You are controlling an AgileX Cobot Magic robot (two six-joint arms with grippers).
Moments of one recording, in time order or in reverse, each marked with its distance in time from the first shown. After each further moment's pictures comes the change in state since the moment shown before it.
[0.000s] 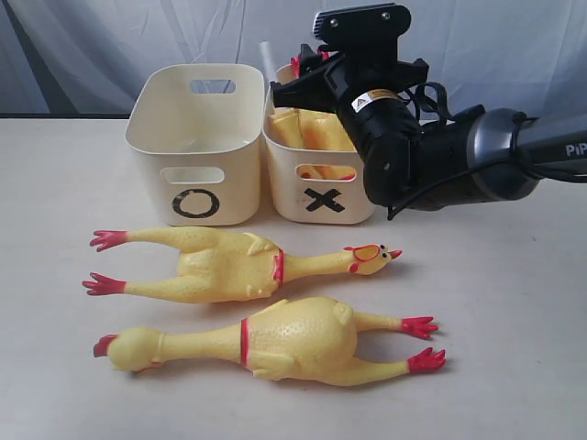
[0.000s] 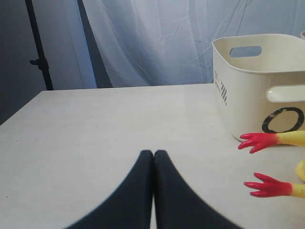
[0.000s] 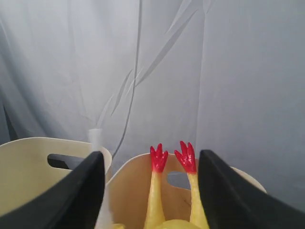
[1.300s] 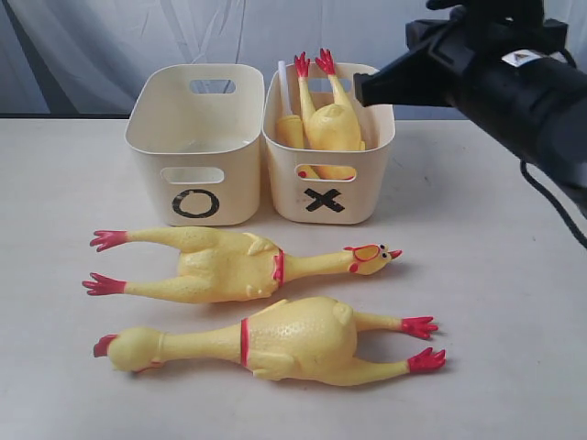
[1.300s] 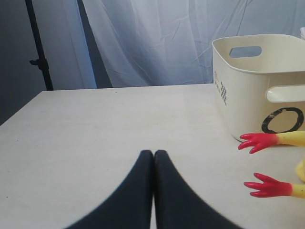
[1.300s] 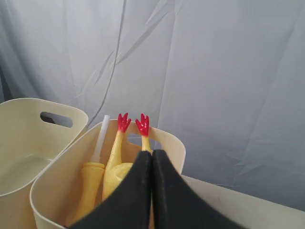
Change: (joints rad) left arm 0.000 0.000 0.000 0.000 0.000 0.000; right arm 0.000 -0.582 0.313 0.353 0.315 -0.508
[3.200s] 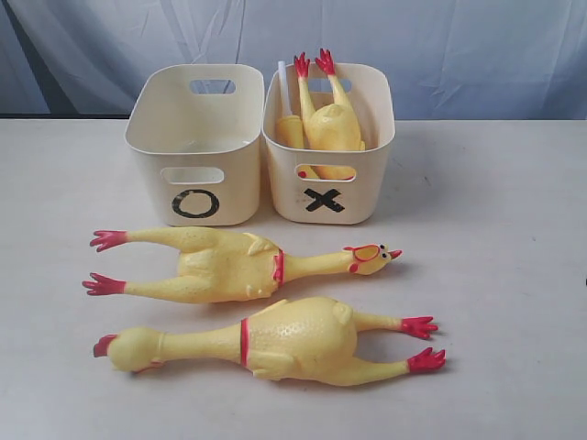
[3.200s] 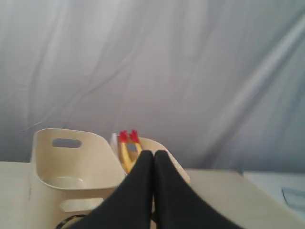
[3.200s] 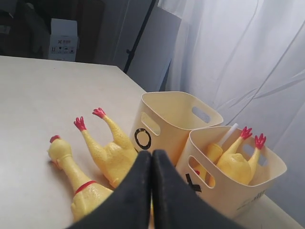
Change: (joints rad) left arm 0.000 0.222 -0.442 -1.318 0.276 0.807; right arm 0.000 -1.128 0.360 -0.340 0.962 0.067
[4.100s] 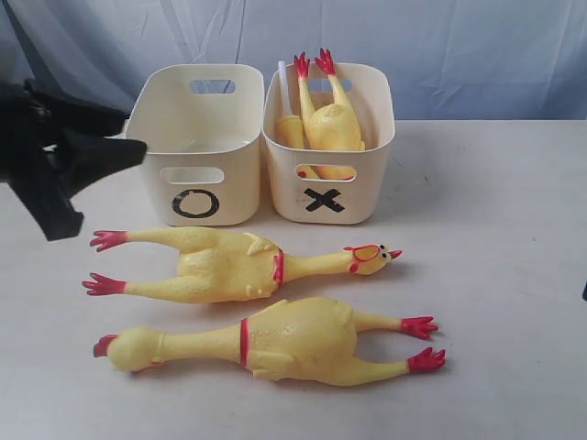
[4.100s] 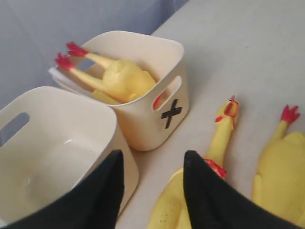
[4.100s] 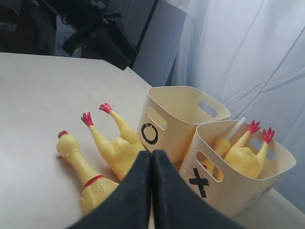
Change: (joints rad) left arm -0.115 0.952 -0.283 -0.132 0.241 1.159; right arm 0.000 -0.003 0.000 -0.006 0.029 0.023
